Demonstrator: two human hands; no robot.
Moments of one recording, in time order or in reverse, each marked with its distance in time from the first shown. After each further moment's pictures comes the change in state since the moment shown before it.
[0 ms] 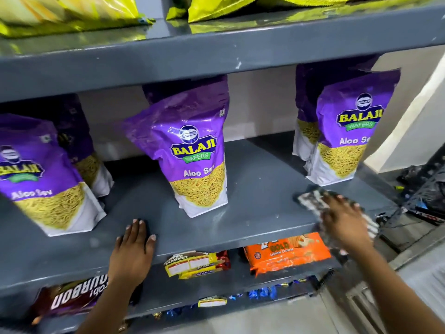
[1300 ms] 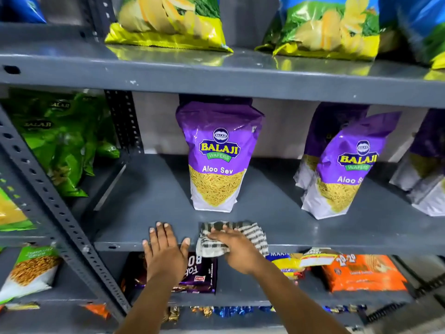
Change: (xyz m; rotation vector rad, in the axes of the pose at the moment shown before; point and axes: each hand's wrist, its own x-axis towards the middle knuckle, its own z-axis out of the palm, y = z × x) left_hand -0.025 -0.250 -0.059 -0.057 -0.083 -0.212; right_hand -0.174 -0.485 0.126 0.236 -0.549 -0.575
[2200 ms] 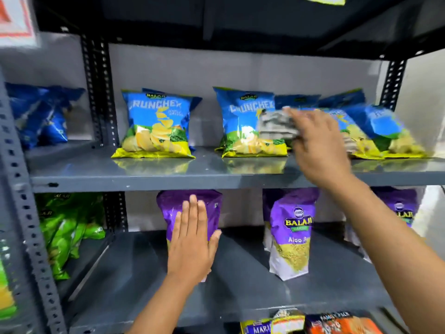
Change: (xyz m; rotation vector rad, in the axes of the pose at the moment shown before) left_hand -0.038 0.142 -0.156 -0.049 0.918 0.626; right_hand -0.140 -0.099 -0.341 -0.490 1.156 -0.160
